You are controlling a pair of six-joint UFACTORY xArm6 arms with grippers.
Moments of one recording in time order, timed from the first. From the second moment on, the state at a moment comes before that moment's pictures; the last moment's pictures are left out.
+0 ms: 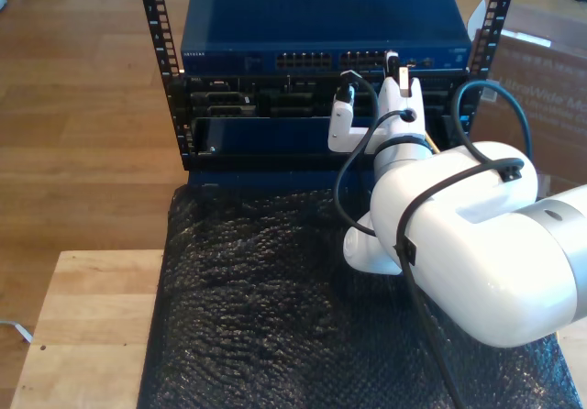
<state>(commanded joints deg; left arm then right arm) 80.7 -28.7 -6.4 3.1 62.0 -181.4 21.1 44.7 -70.6 24.7 -75.0 -99.1</state>
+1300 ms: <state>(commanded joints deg) 80.7 -28.7 -6.4 3.1 62.0 -181.4 11.2 -9.4 -26.3 23.6 -28.5 -109.8</state>
